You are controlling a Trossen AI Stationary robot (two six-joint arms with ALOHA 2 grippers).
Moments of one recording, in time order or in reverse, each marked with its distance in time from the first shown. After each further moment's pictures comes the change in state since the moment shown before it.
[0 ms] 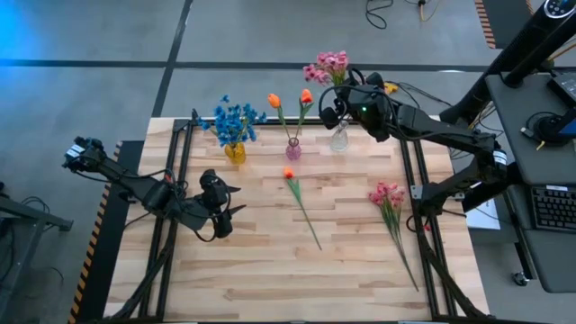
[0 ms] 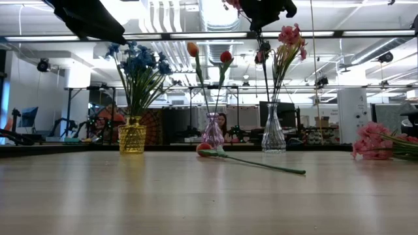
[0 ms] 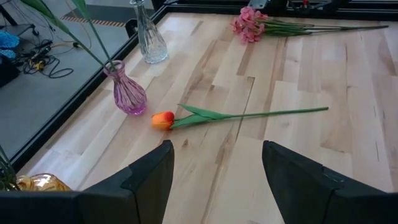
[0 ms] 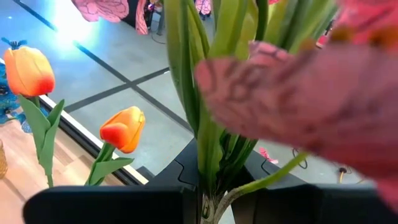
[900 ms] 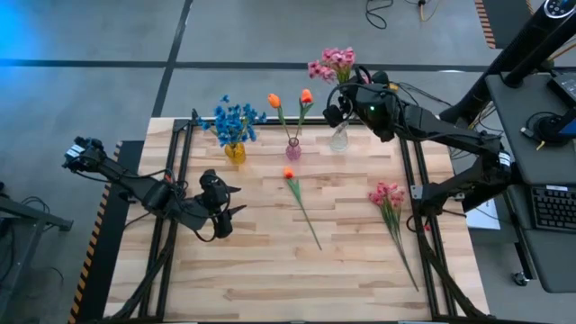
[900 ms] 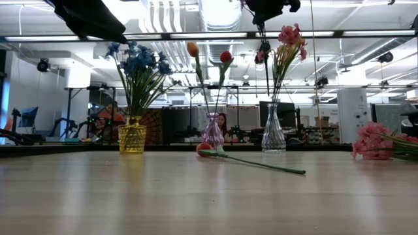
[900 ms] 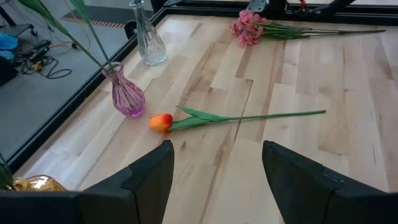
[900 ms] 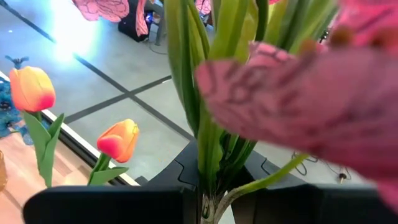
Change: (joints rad) left arm 0.000 0.000 0.000 0.013 0.001 0.000; right arm 0.009 -0.035 0.002 0.015 0.017 -0.021
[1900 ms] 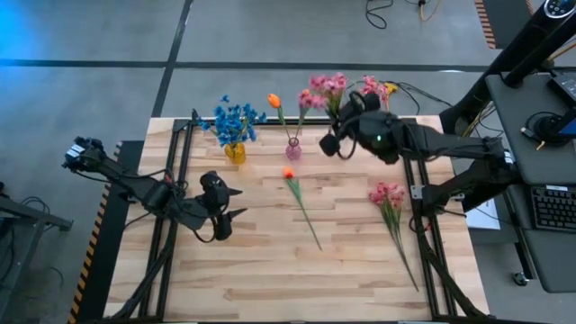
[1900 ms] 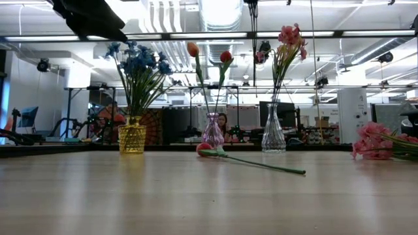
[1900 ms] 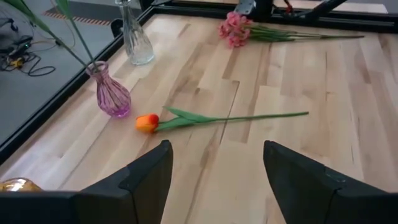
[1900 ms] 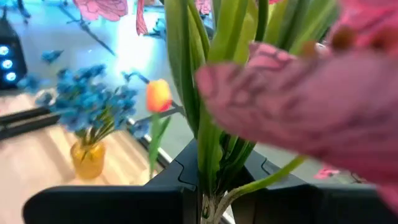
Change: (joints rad) left arm 0.000 -0.001 0.000 0.026 0.044 -0.009; right arm 0.241 -0.030 -0.018 0.018 0.009 0.043
